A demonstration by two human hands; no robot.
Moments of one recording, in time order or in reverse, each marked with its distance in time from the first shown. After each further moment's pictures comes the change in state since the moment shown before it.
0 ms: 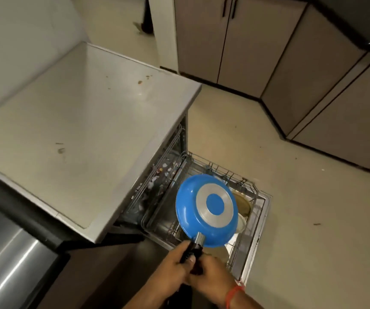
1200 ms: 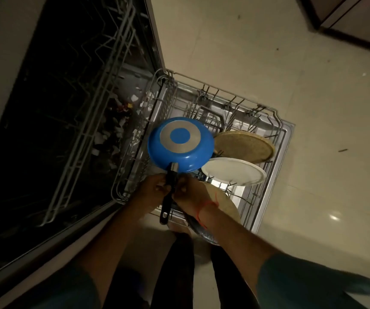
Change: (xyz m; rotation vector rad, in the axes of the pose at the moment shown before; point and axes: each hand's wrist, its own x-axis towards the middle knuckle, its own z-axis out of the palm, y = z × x) left_hand 0.291 -0.113 -0.086 0.265 0.030 -0.252; right_hand 0.288 0.130 0.009 0.010 0.084 0.335
